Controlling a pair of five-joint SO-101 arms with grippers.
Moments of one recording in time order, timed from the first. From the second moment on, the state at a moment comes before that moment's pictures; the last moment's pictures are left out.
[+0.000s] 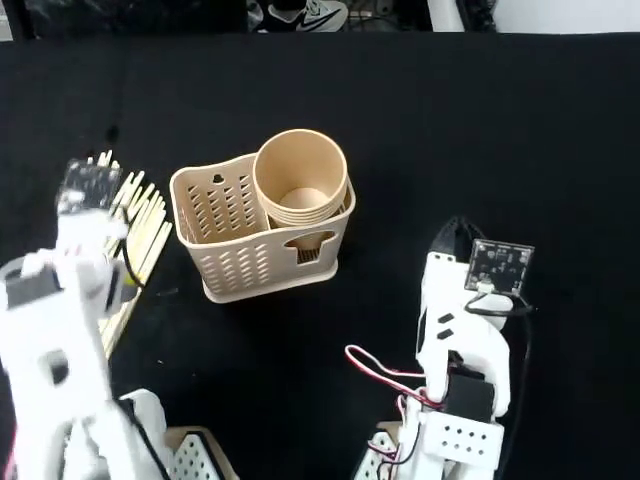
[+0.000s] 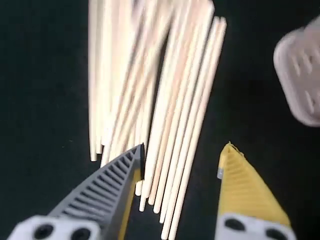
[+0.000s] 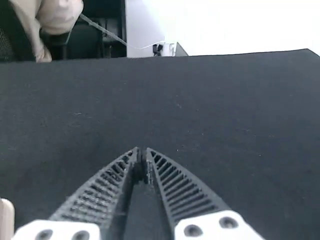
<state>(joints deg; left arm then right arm) -28.0 -45.4 49.1 68.0 -33.4 12.7 -103.1 96.8 31.7 6.4</state>
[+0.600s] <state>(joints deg) -23.6 25.9 5.4 64.7 -38.0 11.2 -103.1 96.8 32.8 7.0</state>
